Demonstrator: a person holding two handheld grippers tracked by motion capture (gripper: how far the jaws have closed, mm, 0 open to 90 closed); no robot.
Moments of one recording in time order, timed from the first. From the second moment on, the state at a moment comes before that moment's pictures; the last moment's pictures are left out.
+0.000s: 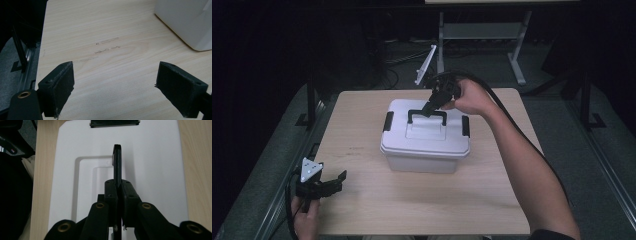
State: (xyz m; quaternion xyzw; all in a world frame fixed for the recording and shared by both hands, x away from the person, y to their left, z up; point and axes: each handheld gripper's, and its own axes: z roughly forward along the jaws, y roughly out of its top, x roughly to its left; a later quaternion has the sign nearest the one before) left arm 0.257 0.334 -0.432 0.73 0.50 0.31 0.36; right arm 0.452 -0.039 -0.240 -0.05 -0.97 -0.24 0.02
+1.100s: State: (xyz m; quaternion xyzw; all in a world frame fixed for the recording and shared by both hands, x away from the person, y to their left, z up) left arm 0.257 0.335 -0.432 0.73 0.50 0.31 0.36; right arm 0.473 -0.025 -0.266 -0.05 -0.97 -0.24 0.04
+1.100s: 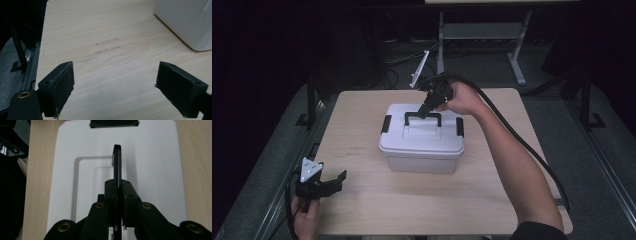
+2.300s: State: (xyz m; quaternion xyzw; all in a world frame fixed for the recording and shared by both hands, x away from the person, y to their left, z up) left arm 0.257 0.335 -0.433 0.73 0.50 0.31 0.36; right arm 0.481 -0.023 -0.279 -0.07 -0.97 -0.23 0.06
